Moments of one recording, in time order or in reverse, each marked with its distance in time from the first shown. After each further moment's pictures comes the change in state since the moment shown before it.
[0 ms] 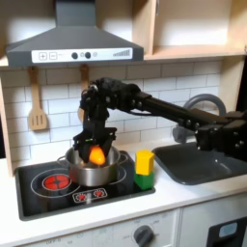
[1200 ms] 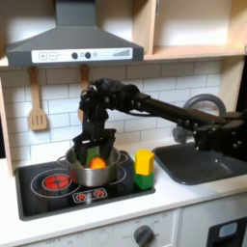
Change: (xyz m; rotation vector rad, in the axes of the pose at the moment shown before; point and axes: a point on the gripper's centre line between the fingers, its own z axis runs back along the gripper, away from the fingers) arm -0.002 0.001 -0.002 0.009 0.024 0.008
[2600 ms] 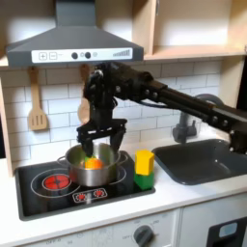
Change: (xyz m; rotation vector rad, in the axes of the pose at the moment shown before) arm -0.044 0.015 0.056 -0.052 -0.021 -0.115
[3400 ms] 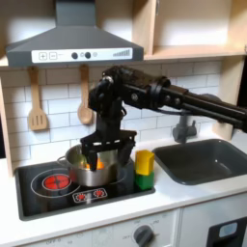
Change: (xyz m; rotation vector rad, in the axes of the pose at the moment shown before) arm -0.057 0.013 0.016 0.009 0.021 -0.080
